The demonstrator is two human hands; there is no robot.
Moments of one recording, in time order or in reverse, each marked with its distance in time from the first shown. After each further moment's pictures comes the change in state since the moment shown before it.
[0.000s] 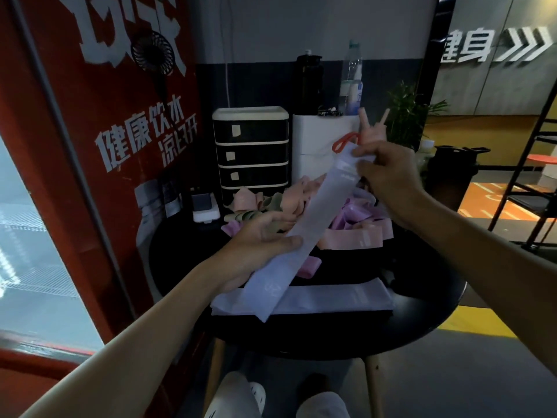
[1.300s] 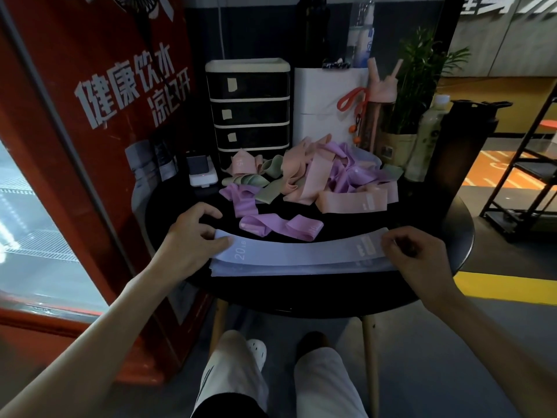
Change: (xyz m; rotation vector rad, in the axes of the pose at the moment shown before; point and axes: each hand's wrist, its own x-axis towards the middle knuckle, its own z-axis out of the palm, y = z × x) left_hand -0.041 -0.069 -0.073 0.551 0.424 -0.038; right_hand -0.150 0.125 -0.033 -0.181 -0.093 0.099
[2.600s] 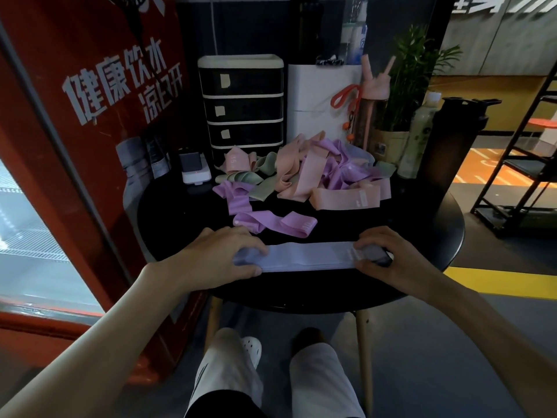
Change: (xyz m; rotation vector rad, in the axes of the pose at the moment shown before) left_hand 0.001 0.013 0.027 0.627 -0.450 0.389; right_hand 0.008 0.007 -0.007 -0.282 -0.424 -0.125
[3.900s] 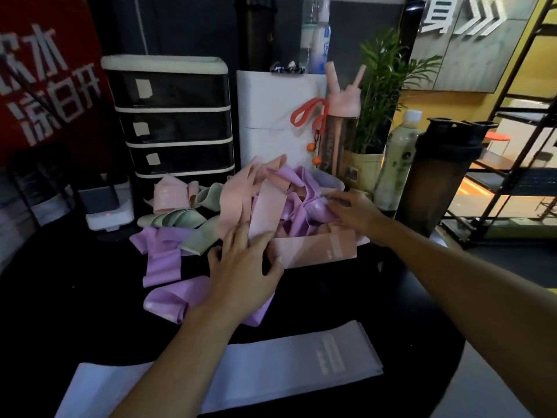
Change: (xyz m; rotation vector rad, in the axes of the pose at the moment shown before) left_hand 0.192 0.041 0.061 -0.060 0.355 -0.240; right_hand 0.217 0.095 -0.034 0.072 0.145 0.382
